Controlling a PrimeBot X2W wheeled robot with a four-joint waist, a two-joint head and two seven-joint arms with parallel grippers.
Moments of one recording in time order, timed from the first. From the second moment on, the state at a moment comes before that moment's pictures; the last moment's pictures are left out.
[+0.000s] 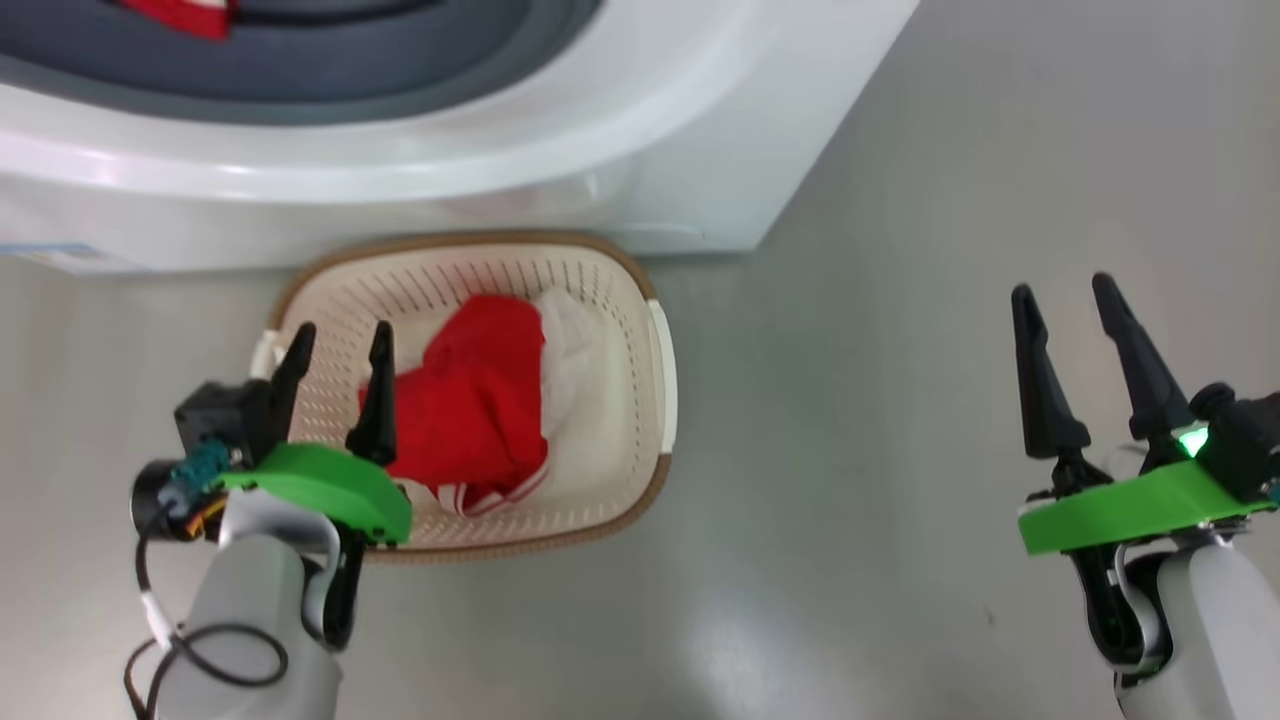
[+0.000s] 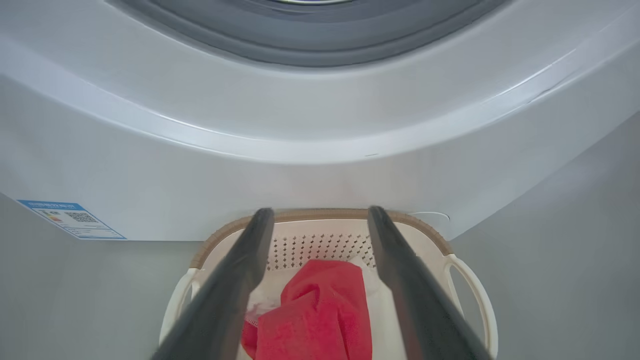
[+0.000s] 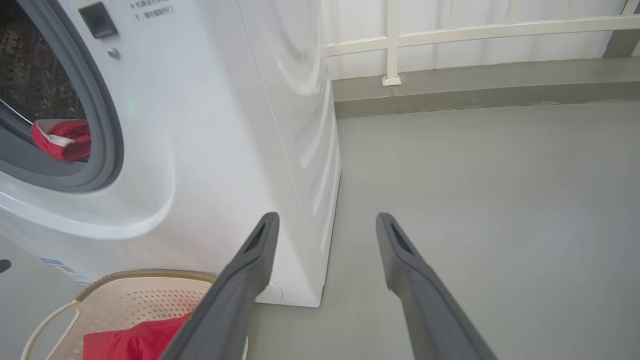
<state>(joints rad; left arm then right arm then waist) -0.61 0.02 0.00 0.76 -0.20 -0.13 -0.26 -0.27 -0.11 -0.02 0.19 0.36 0.12 -0.26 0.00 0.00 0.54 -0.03</state>
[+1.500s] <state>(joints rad) 0.02 0.04 0.07 0.12 -0.16 -0.12 -0.26 0.06 -0.12 -0.06 0.20 0.38 0.12 -0.26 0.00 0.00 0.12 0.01</state>
